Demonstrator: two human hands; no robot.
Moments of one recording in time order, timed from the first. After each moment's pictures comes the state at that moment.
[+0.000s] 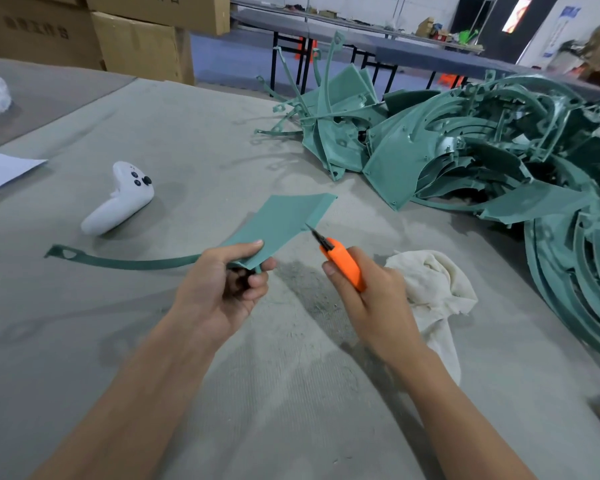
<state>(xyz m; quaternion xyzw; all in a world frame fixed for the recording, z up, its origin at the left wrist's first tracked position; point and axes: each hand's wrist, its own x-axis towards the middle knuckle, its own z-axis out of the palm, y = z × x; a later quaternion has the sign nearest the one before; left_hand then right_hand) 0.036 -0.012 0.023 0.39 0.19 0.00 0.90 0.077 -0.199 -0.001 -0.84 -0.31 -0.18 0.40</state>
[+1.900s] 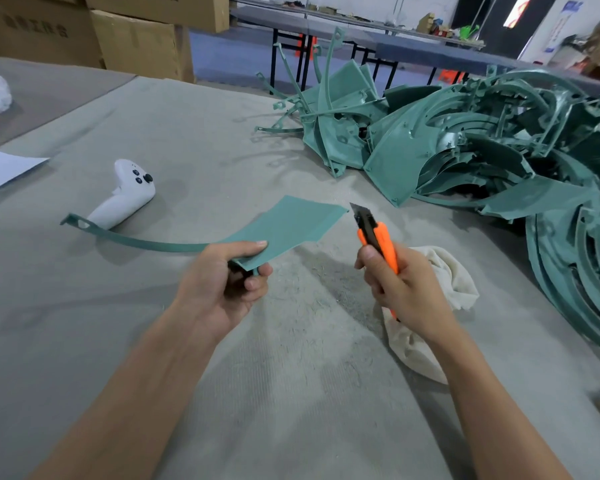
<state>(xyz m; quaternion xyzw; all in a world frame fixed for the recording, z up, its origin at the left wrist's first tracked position) 0.035 -0.009 0.023 0.42 0.20 -0.01 0.89 0.095 -0.230 0.006 -0.79 -0.24 -0.01 0.57</state>
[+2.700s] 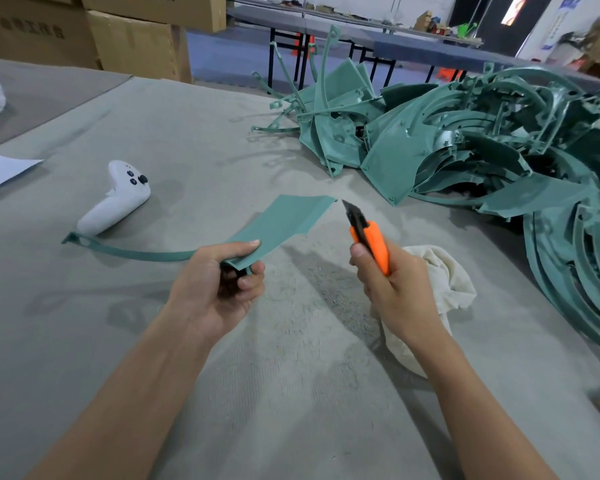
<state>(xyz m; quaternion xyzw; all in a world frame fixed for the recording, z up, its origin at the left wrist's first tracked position) 0.034 -0.008 0.020 0.40 0.19 -0.02 0.90 0.089 -0.218 -0.001 -0.81 -0.25 -0.13 0.51</state>
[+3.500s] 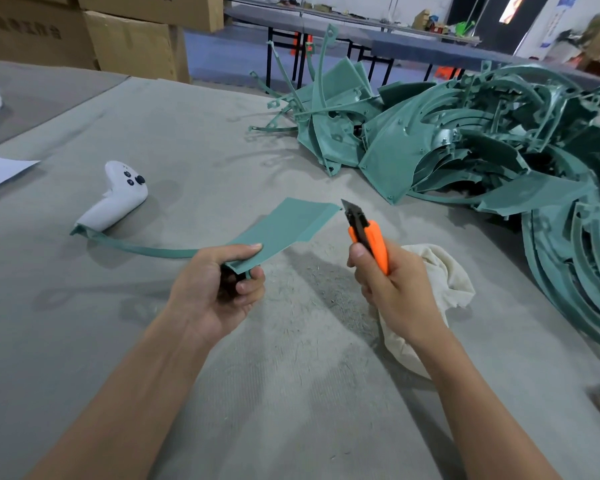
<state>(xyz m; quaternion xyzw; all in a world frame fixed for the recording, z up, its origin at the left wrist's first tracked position) 0.033 -0.008 0.019 0.41 0.17 -0.03 0.89 0.089 -0.220 0.001 -0.79 -0.25 -0.09 0.55</state>
